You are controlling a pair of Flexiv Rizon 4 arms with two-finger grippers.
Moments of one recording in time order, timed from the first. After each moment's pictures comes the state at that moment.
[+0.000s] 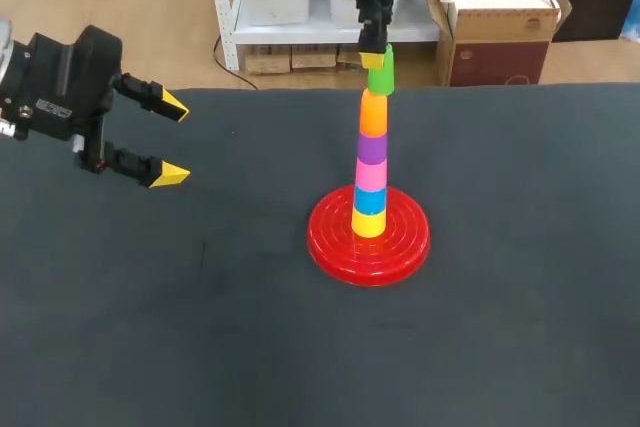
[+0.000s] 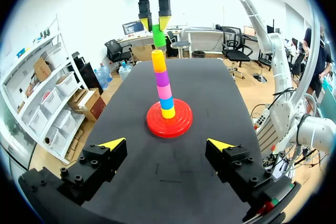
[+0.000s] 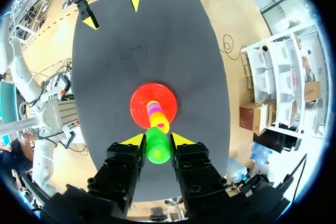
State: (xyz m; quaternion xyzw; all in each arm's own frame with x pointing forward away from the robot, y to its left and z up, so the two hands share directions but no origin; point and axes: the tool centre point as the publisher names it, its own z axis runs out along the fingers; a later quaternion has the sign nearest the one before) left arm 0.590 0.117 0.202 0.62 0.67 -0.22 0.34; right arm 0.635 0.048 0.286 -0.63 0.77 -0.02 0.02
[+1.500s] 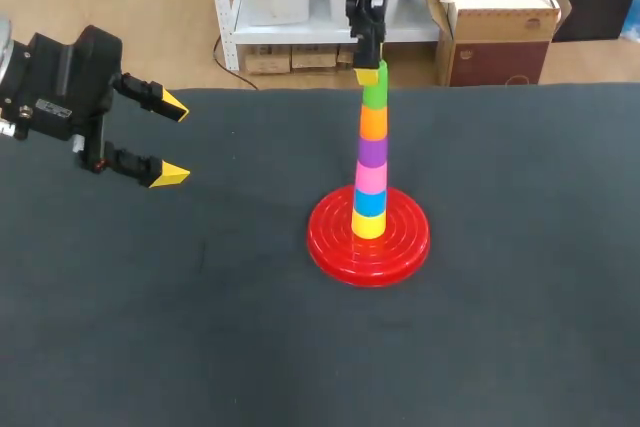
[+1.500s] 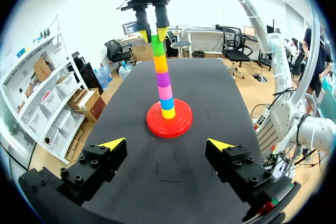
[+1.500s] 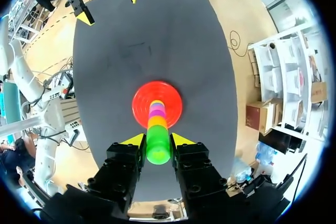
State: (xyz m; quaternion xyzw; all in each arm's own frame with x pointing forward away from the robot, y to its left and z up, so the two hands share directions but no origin) left arm 0.590 0.117 0.202 0.62 0.67 -0.22 0.34; right arm 0.637 0.050 0.261 -0.63 0.77 -0.01 -0.02
